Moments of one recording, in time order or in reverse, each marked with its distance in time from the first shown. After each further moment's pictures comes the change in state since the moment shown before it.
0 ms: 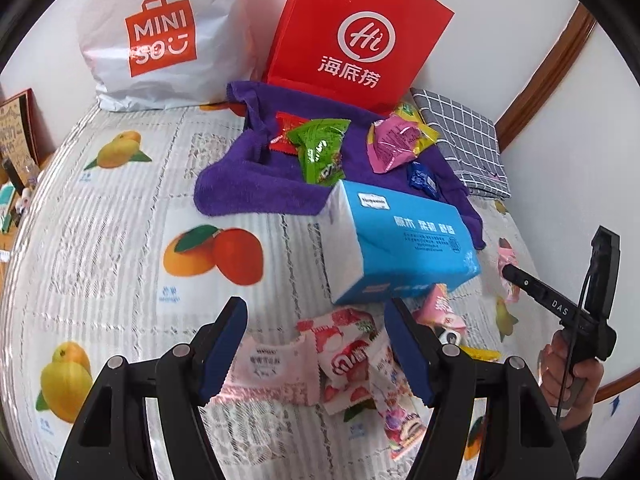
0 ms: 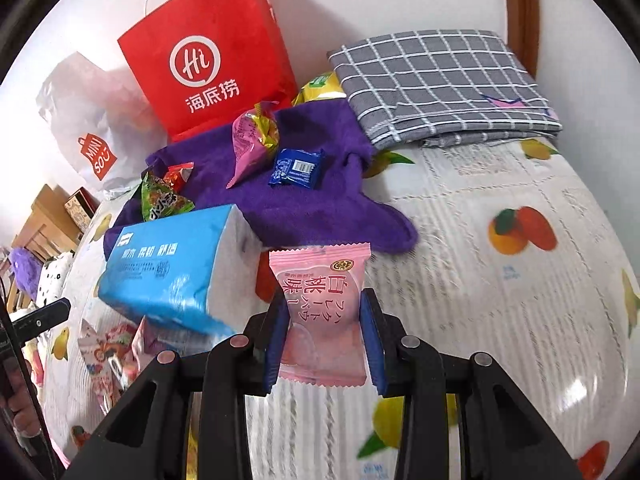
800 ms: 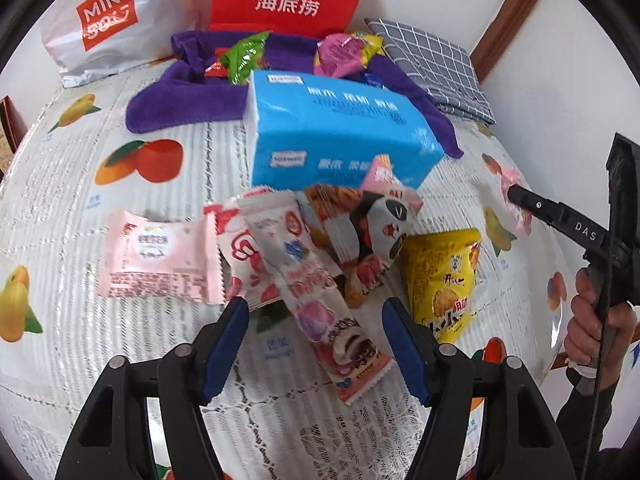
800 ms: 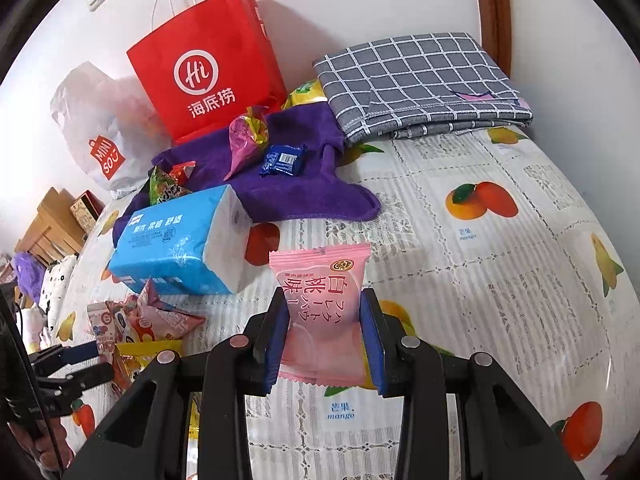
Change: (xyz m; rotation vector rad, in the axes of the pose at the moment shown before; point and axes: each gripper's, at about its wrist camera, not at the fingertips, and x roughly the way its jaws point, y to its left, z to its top) left arm 0.027 -0.062 -0.072 0.115 0.120 0.030; right arm -0.030 -0.017 -0.029 0.014 -0.026 0.011
